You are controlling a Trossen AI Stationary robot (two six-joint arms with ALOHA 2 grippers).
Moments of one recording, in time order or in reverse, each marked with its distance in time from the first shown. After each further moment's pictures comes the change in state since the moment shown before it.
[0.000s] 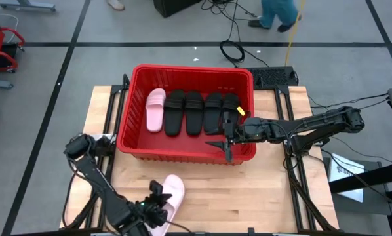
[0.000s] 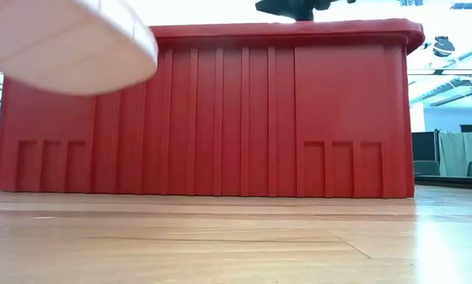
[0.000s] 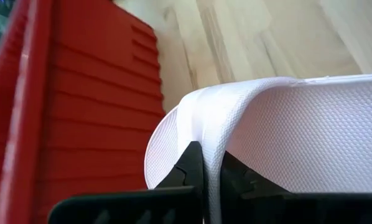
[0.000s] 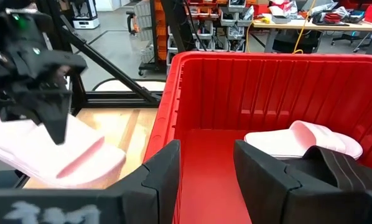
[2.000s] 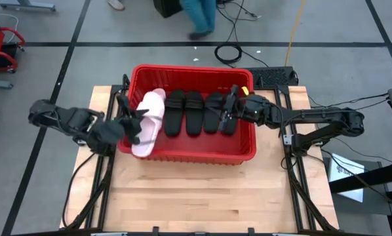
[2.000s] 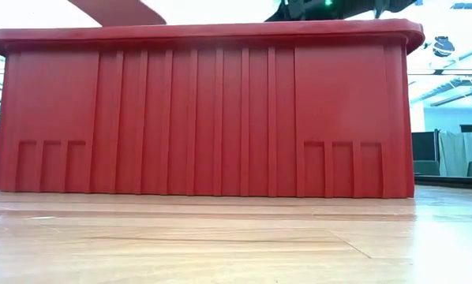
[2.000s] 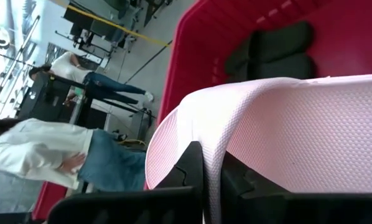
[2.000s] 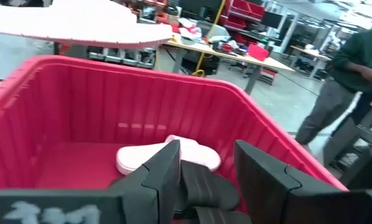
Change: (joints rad) left arm 0.548 -0.914 -0.343 0.088 -0.093 0.741; right arm -0.266 0.000 0.000 0.104 0.098 -0.260
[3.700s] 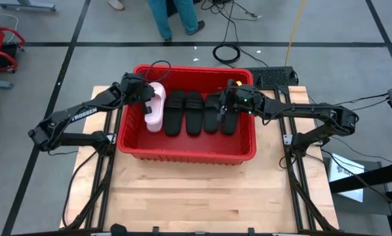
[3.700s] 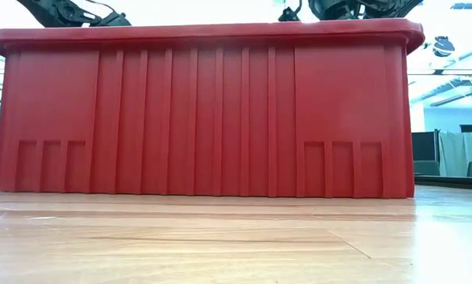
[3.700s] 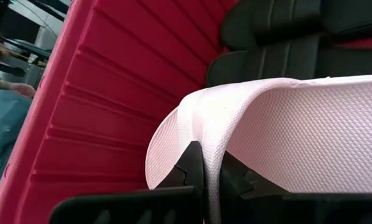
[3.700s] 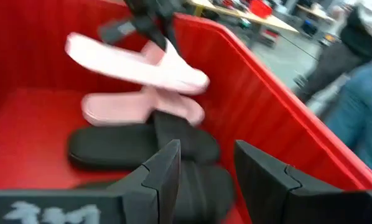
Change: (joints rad) left arm 1.131 0.122 -0.469 0.654 0.884 0.424; right arm -0.193 0.103 -0.001 -0.055 -0.153 -0.050
